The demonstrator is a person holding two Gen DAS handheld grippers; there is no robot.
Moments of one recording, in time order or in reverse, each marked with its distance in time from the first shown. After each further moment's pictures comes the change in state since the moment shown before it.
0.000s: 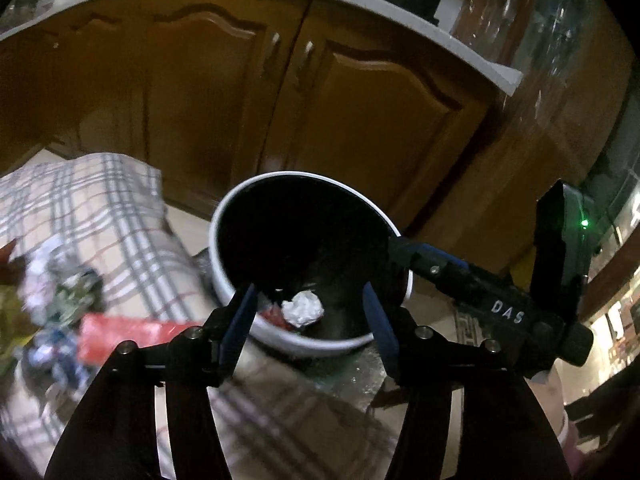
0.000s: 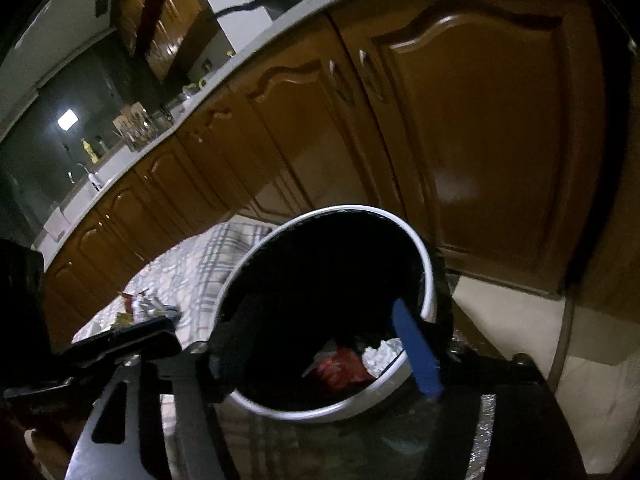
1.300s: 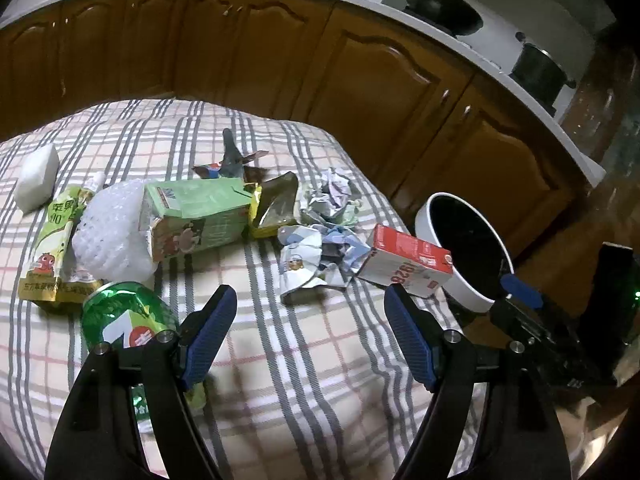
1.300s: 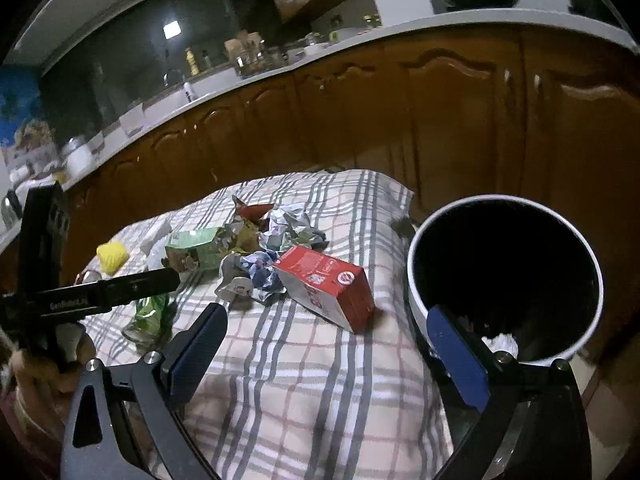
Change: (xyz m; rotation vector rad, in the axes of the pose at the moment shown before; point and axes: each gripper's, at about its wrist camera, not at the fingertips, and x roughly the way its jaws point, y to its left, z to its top) left arm -0.118 0.130 -0.087 -0.328 -0.091 0.300; right arm 0.013 0.138 -0.050 -0.390 0.099 0.203
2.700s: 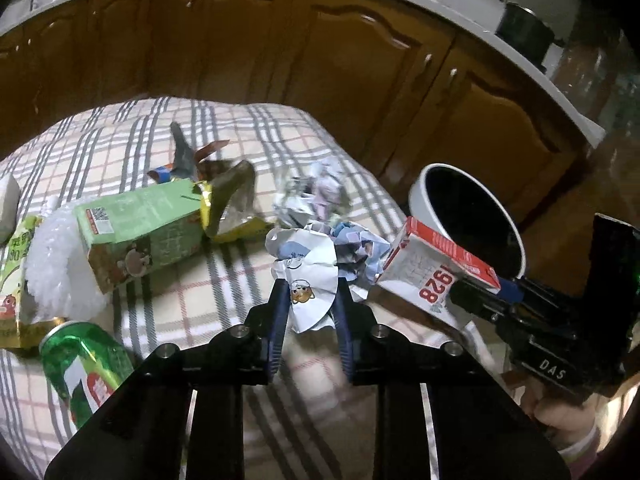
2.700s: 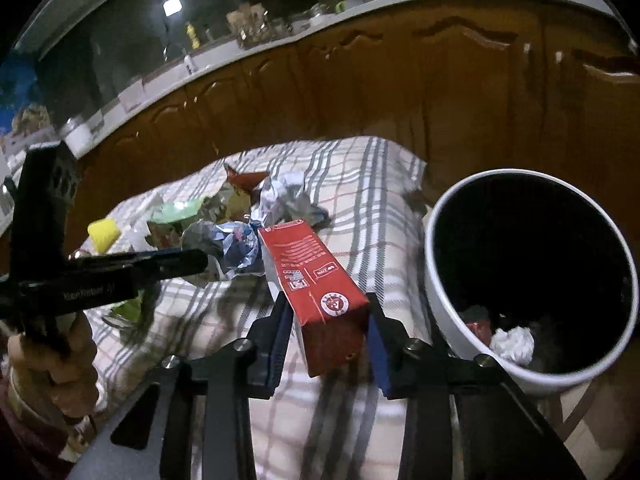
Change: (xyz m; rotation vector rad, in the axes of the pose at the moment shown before) left arm 0.033 -0.022 0.007 0.127 0.065 -0.031; right arm 0.022 -0.009 -0.008 0.034 0.076 0.006
